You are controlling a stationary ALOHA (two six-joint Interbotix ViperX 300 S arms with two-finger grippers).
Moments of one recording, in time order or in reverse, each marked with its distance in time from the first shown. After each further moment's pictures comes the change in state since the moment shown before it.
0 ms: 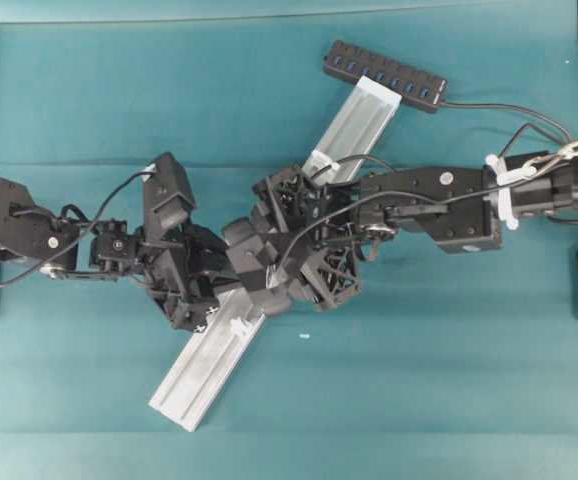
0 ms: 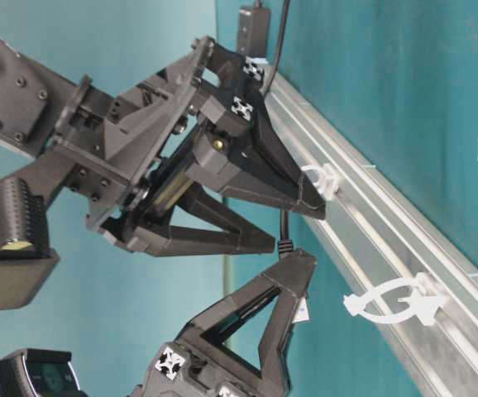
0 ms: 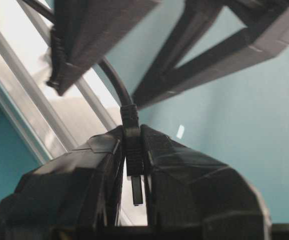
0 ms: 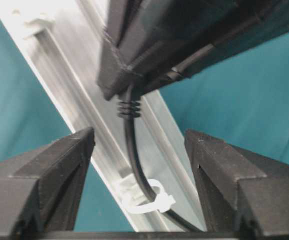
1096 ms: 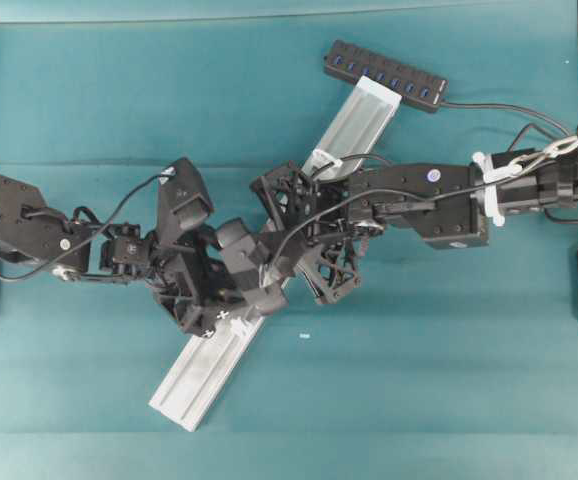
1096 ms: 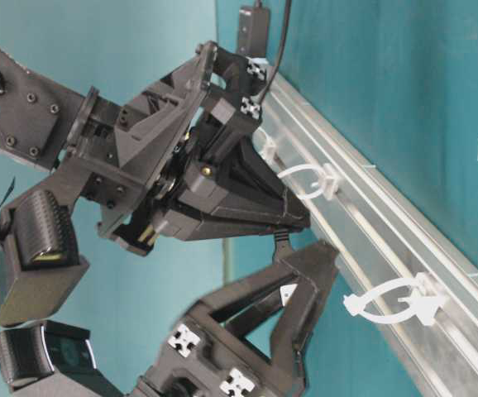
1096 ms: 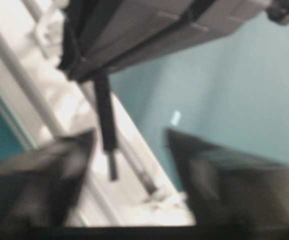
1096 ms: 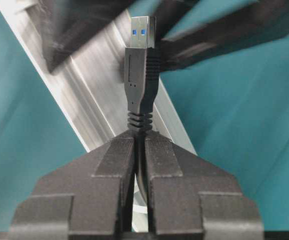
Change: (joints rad) left arm -0.005 0.021 -0.044 0.000 0.095 -0.089; right arm -0.011 0.028 -0.037 -0.034 0.072 -0.041
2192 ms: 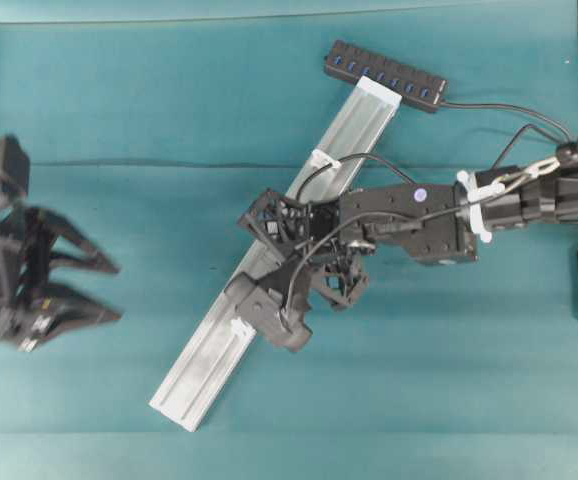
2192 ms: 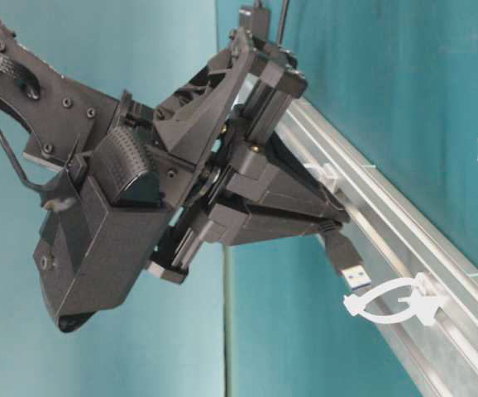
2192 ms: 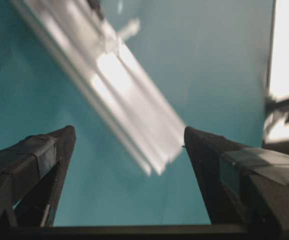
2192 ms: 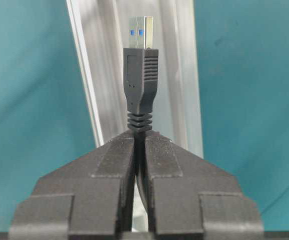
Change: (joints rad) left arm -0.163 -0.796 0.288 0.002 0.526 -0.031; right arm 0.049 0.049 -0.008 -0.003 0.000 -0.276
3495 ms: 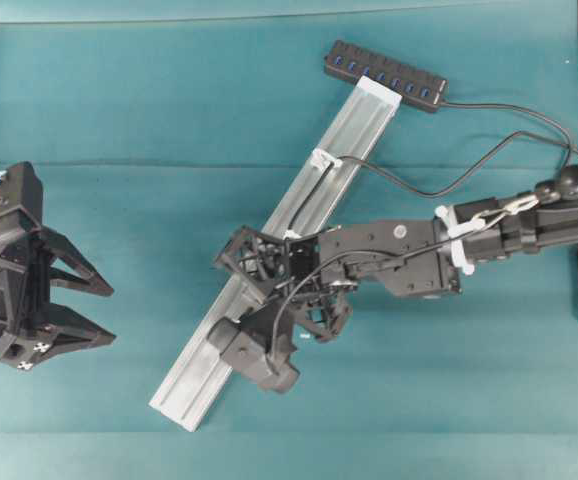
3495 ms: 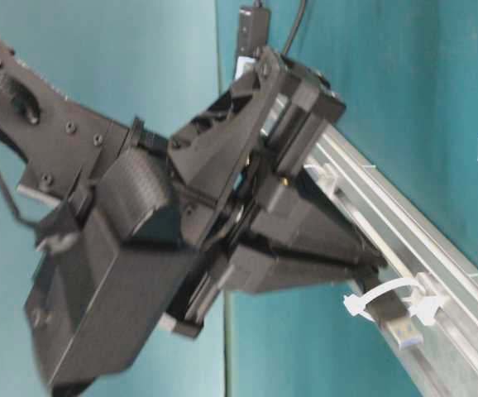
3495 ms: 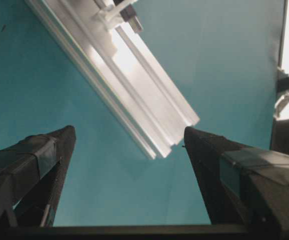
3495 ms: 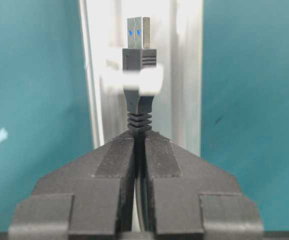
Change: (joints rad) left arm -0.014 0.044 0.000 -0.002 -0.008 0.000; right arm 0.077 0.060 -0.094 0.005 -0.002 0.000
